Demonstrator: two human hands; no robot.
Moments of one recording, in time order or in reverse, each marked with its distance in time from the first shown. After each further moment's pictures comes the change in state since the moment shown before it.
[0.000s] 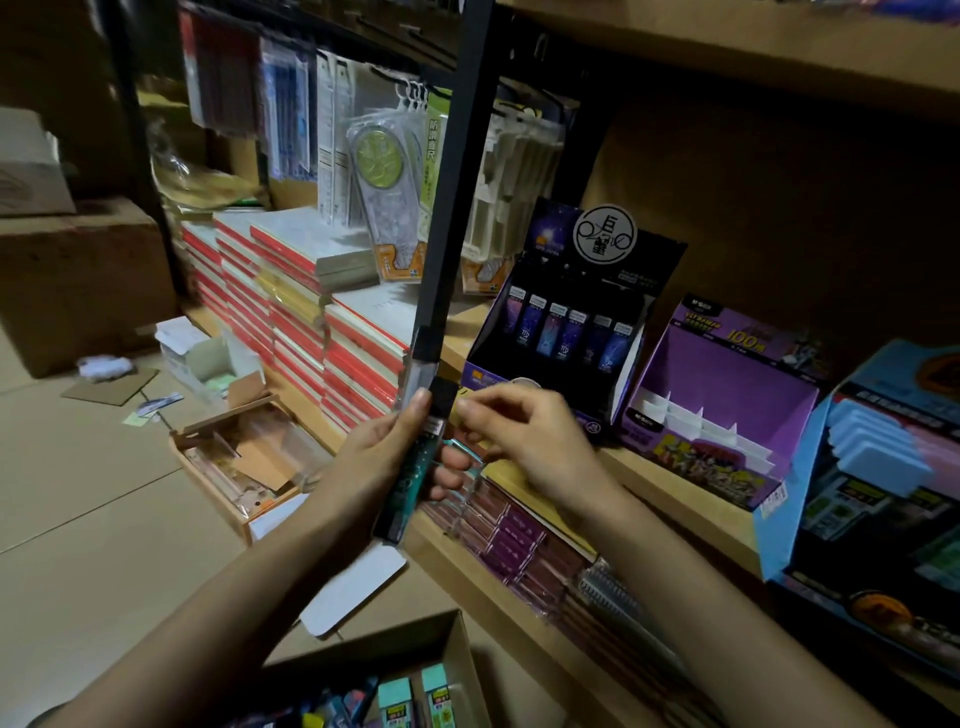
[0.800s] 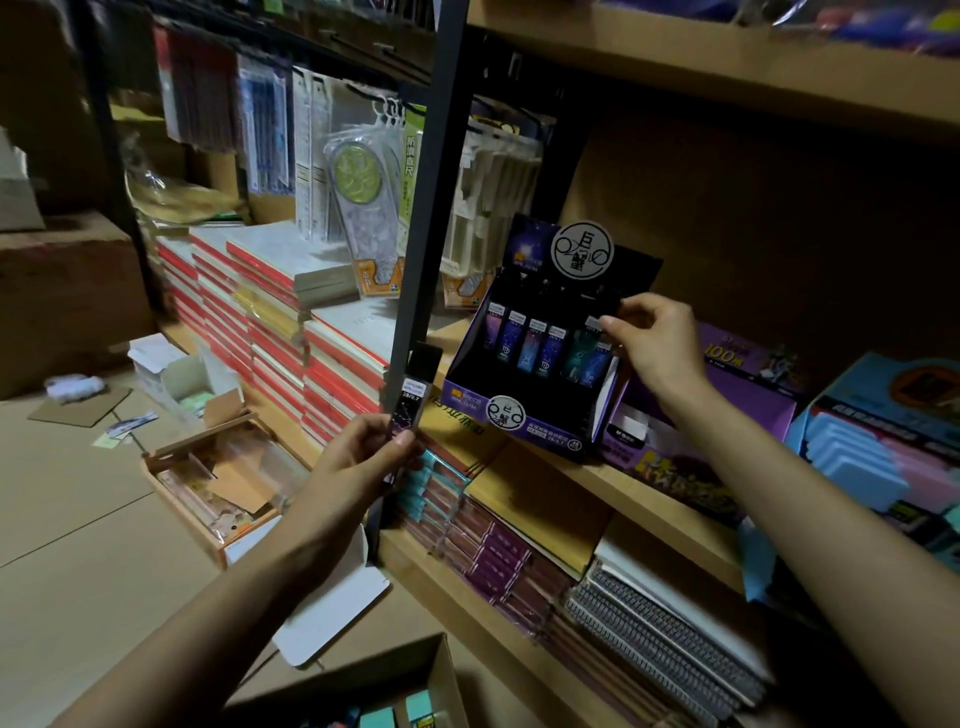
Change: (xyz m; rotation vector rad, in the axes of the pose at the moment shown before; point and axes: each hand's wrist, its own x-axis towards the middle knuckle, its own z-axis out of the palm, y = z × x) left_hand 0.023 -0.017 -0.015 0.231 0.153 0.126; right_hand 0.076 0.012 -0.134 -0.330 0.622 -0.085
